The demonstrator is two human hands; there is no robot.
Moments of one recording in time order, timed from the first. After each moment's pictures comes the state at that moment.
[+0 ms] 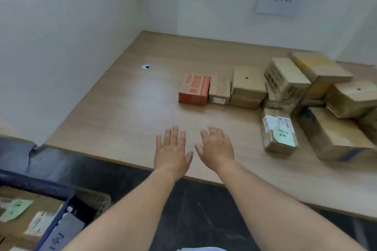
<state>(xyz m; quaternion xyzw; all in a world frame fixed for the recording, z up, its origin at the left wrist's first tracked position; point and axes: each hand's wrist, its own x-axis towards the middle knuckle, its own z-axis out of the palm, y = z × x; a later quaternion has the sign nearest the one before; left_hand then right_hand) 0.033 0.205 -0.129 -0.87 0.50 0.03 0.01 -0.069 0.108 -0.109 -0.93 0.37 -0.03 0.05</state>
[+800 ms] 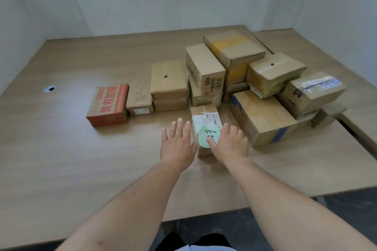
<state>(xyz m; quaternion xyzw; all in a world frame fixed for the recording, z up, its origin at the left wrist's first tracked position) -0.111 -0.033 -0.140 -0.78 0.63 0.07 0.00 -0.254 -0.089 -0.142 -0.75 0.66 -0.03 0.07</state>
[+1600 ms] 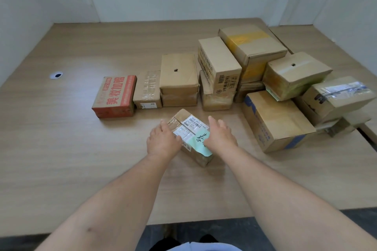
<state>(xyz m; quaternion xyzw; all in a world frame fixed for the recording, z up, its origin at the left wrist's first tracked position) -0.058 -0.047 -0.147 -0.87 0.43 0.19 -0.11 -0.203 -0.116 -0.136 -0.75 0.61 0.02 0.26</state>
